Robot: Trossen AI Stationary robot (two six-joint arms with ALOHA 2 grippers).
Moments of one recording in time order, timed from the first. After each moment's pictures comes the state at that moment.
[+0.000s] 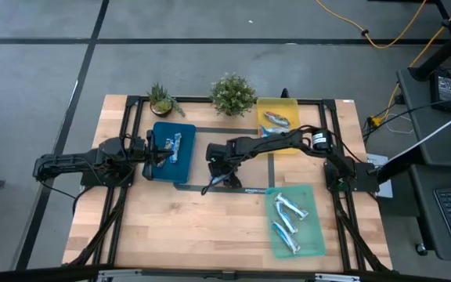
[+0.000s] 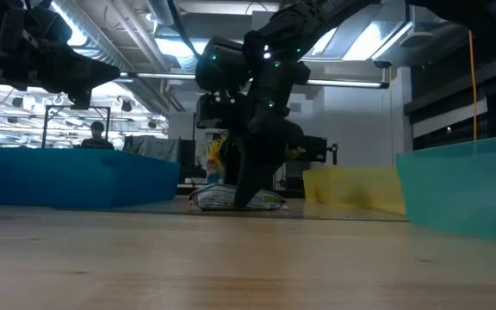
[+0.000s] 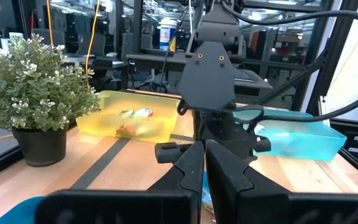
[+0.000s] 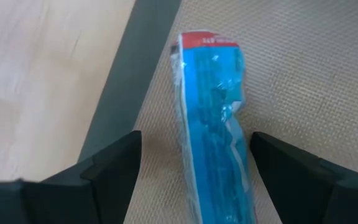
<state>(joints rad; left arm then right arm) 0.12 0.00 0.01 0.03 -0.02 -0.12 -0.05 2.23 1.65 -0.67 -0.22 -0.36</state>
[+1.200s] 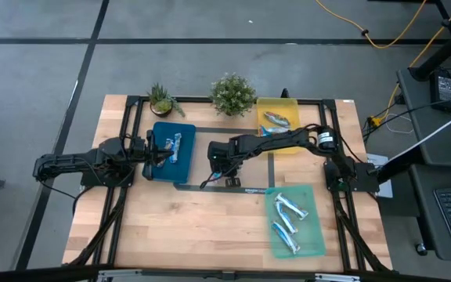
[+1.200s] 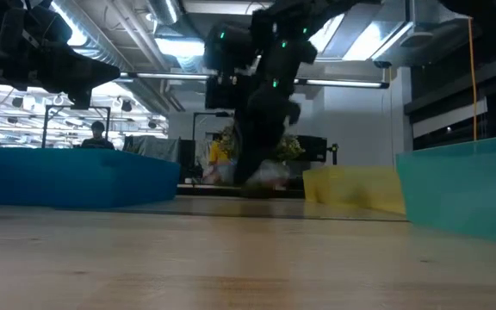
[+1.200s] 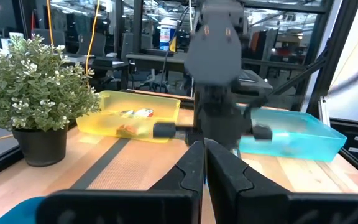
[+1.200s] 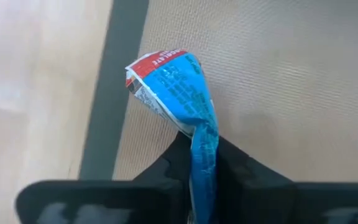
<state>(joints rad) 0.12 0.00 0.01 0.03 -0.02 -0.12 -0.05 2.17 1.65 -0.71 -0.12 -0.21</state>
